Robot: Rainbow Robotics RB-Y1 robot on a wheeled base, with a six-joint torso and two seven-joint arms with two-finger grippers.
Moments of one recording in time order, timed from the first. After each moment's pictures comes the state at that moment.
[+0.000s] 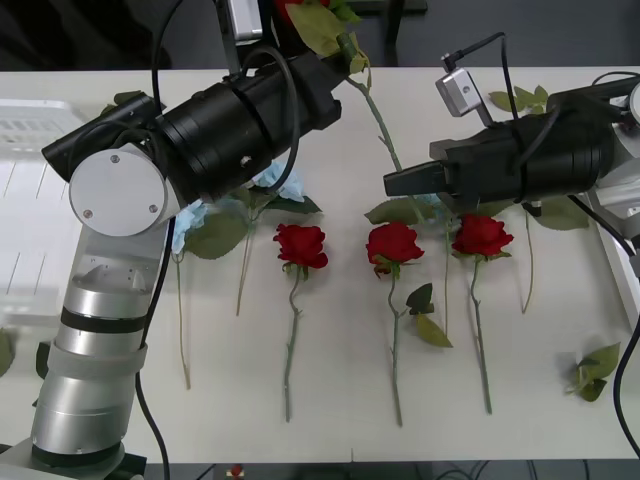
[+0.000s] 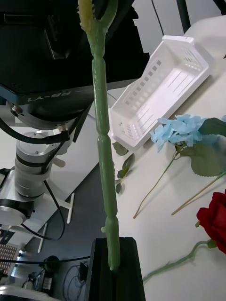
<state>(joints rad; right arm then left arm) -0.59 -0.50 0.02 -1.38 -1.85 1.56 2.18 -0.38 0.07 -0.07 -1.89 1.22 0.74 -1.86</state>
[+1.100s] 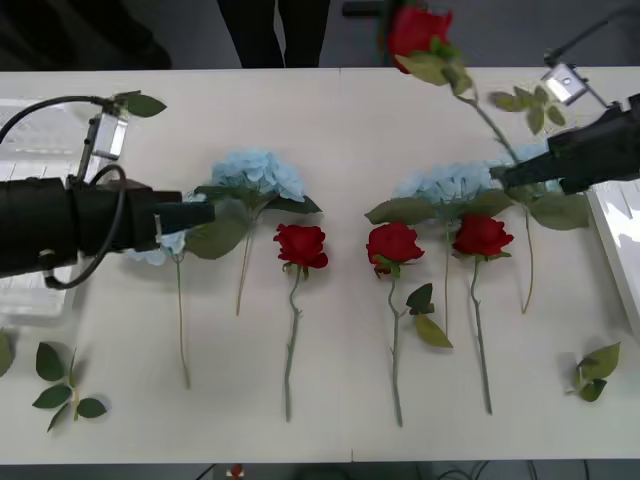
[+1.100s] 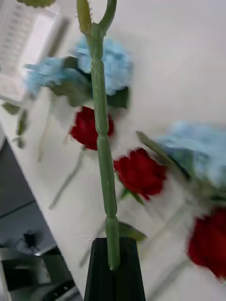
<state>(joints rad) -0.60 -0.88 0.01 -1.39 -1.63 1.56 2.01 -0.11 0.58 0.15 -1.97 1.47 1.19 -1.85</state>
